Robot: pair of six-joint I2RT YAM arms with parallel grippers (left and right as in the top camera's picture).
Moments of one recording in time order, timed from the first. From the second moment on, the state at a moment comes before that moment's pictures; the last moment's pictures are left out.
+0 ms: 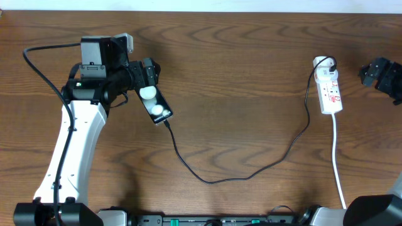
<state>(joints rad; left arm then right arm) -0.02 1.47 1.24 -0.63 0.34 -0.25 -0.53 1.54 1.61 -1.08 -0.32 -0.02</state>
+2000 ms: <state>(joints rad) -0.02 0.08 0.06 0.13 0.02 -0.19 -0.53 1.54 1.61 -1.08 -0.32 -0.01</state>
